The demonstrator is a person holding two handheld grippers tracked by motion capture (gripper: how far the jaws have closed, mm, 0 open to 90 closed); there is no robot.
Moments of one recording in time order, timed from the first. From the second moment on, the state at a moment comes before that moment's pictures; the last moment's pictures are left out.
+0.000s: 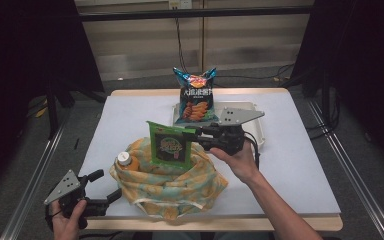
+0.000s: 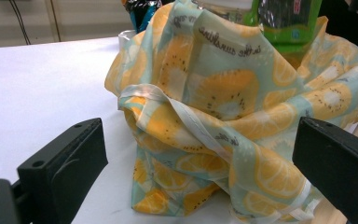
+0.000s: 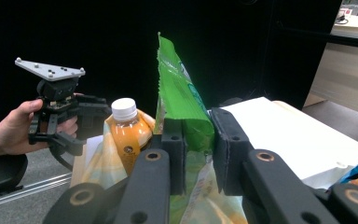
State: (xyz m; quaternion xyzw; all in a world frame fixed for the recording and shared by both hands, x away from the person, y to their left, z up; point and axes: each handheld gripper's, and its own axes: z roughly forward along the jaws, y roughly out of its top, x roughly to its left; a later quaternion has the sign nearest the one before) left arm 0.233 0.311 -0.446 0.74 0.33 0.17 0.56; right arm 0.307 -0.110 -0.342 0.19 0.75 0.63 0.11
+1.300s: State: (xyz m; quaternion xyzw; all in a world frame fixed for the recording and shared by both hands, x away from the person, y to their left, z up) left arm 0.235 0.313 -0.447 0.74 0.33 0.16 0.56; right arm 0.340 -0.189 -0.298 0.25 0.71 0.63 0.18
